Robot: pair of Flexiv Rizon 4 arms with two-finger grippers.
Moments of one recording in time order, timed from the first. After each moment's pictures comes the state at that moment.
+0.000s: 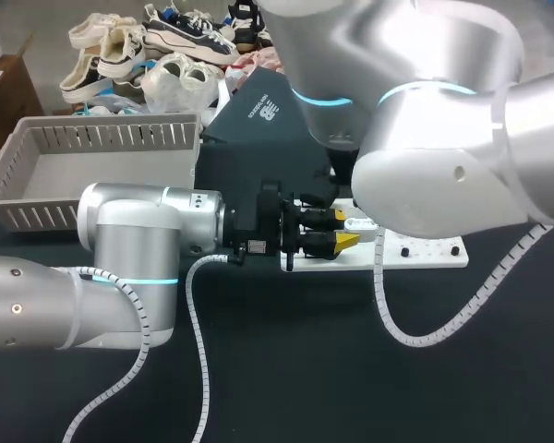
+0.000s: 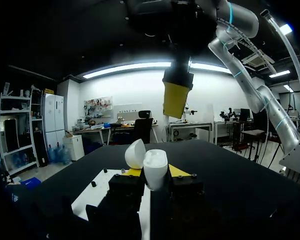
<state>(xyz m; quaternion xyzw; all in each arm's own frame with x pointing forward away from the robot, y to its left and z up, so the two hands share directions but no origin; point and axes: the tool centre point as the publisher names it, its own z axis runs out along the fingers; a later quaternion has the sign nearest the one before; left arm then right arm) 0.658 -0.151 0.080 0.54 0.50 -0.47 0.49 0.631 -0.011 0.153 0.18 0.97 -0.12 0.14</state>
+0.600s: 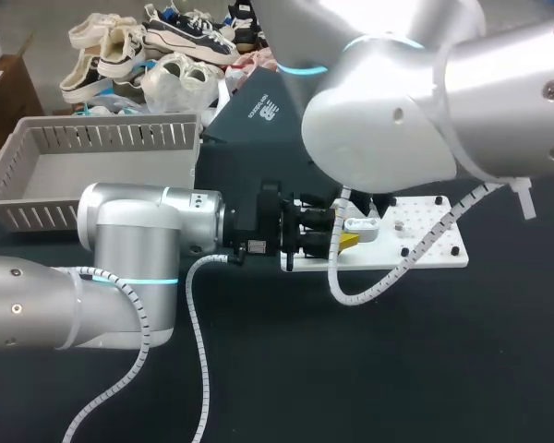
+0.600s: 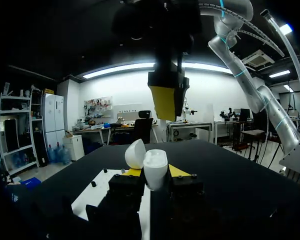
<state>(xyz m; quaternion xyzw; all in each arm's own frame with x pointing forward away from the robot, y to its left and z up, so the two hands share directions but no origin) 0.658 -0.151 0.080 0.54 0.50 -0.47 0.49 0.636 -0.003 0.151 0.24 0.96 -0.14 0.08</state>
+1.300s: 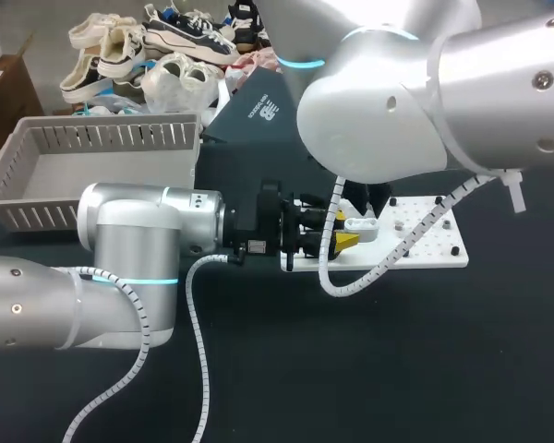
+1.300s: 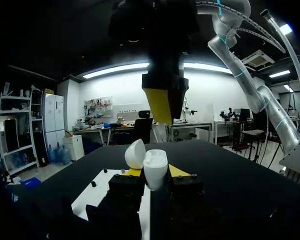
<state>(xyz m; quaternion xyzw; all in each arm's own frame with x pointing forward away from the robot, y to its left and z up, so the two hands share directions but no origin) 0.658 -0.151 0.080 0.54 0.50 -0.47 0.49 0.639 0.002 0.149 0.27 0.95 -0.13 0.07</state>
